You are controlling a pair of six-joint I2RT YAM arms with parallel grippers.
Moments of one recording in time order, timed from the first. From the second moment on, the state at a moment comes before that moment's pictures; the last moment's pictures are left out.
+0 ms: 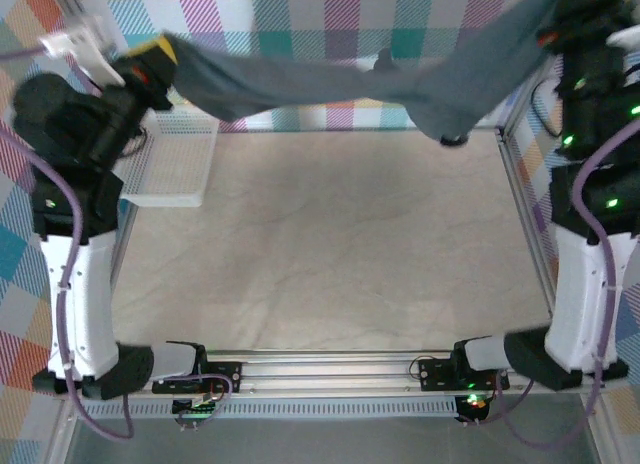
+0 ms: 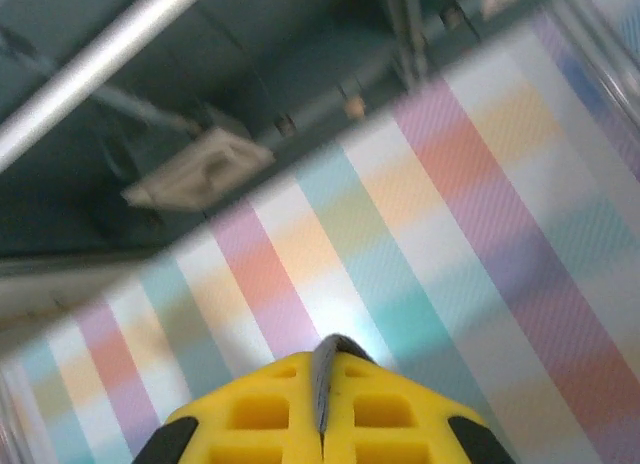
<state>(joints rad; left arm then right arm) -0.12 1.25 1.85 -0.45 0.24 -0.41 0.19 1.29 2.04 -0.27 0.14 0.47</state>
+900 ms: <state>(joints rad) -0.25 0.75 0.55 -0.45 -0.10 -0.92 0.19 0.38 0.66 -0.99 0.42 1.45</state>
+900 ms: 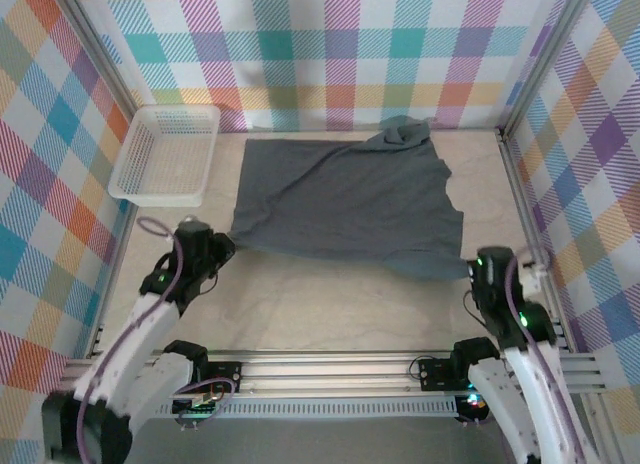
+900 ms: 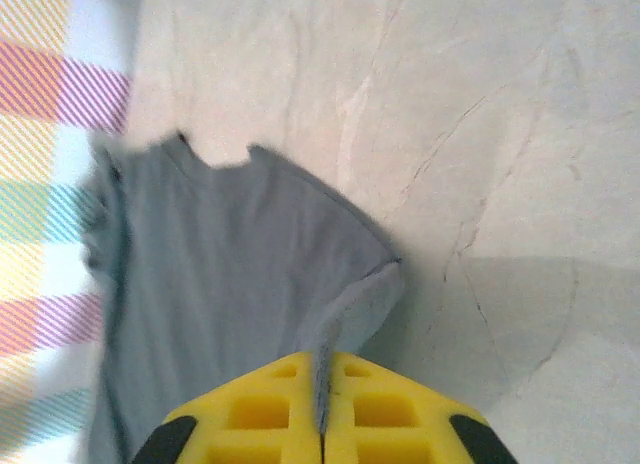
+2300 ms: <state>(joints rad) -0.19 2.61 2.38 -0.82 -0.12 -0.73 0.11 1.64 0.82 -0.31 -0.14 0.82</state>
